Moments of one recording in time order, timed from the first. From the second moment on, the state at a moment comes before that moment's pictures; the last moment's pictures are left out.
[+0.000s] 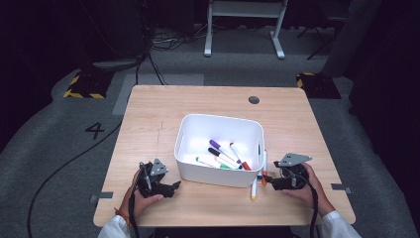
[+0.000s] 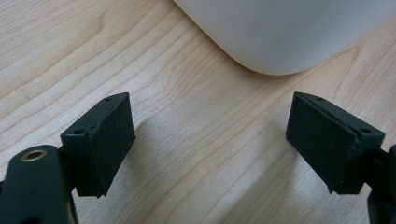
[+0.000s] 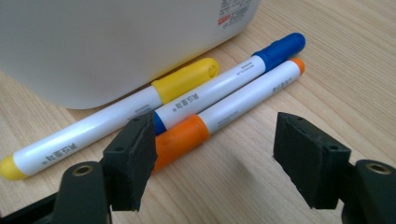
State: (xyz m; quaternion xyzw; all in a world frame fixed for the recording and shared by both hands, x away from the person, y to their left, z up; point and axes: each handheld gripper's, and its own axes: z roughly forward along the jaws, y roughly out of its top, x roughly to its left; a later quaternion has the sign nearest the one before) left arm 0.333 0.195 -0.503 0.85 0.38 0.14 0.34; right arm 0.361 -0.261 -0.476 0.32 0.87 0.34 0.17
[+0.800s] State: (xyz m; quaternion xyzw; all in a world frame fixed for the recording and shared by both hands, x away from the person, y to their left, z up) left arm 0.333 0.195 -0.503 0.85 0.38 0.14 0.34; right arm 0.362 -0.266 -0.484 0.34 0.87 0.32 0.17
